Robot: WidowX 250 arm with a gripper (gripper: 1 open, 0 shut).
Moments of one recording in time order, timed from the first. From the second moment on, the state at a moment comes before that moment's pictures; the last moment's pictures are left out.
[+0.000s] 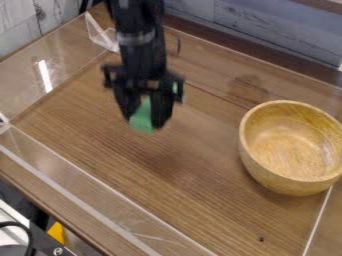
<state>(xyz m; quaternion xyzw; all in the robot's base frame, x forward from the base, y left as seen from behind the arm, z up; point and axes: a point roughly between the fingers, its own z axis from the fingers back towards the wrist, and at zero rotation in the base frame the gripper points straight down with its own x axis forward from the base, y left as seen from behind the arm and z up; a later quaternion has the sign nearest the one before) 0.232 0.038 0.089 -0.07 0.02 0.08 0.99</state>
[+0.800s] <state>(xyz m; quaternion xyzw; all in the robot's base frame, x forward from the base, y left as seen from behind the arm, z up) 0.304 0.009 0.107 -0.07 0.02 0.10 0.99</state>
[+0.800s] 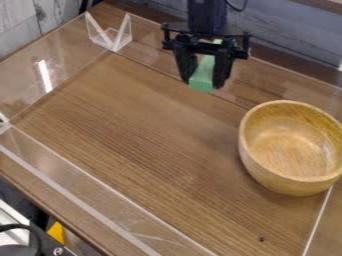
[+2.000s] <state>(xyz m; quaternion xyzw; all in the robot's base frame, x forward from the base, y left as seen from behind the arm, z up) 0.312 0.042 0.080 -0.07 0.03 0.10 0.99</state>
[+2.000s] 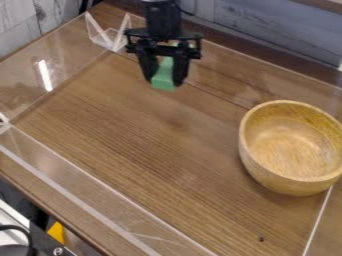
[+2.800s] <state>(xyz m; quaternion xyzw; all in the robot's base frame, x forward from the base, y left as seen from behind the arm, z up) 0.331 -0.005 0.080 -0.07 0.03 0.03 1.00</state>
